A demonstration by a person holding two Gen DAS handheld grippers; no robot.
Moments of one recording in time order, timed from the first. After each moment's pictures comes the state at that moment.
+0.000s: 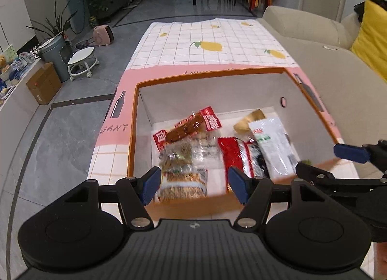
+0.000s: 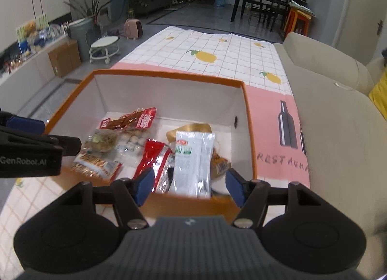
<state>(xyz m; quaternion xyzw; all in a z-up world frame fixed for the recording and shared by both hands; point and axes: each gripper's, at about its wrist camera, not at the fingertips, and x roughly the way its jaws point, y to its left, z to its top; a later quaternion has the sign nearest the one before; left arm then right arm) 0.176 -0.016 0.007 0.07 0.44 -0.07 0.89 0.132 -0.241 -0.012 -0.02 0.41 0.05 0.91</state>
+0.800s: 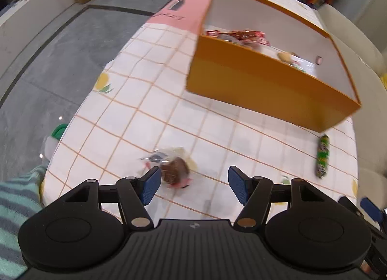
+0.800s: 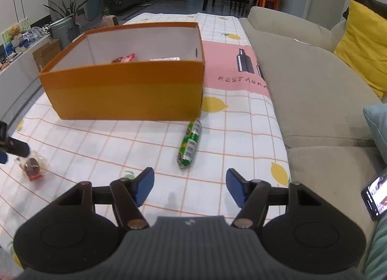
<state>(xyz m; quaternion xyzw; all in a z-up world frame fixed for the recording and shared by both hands) 0.074 0.061 -0.056 -0.11 0.54 0.02 0.83 -0.021 -0.276 -0.061 0.00 0.42 -0.01 0.91</state>
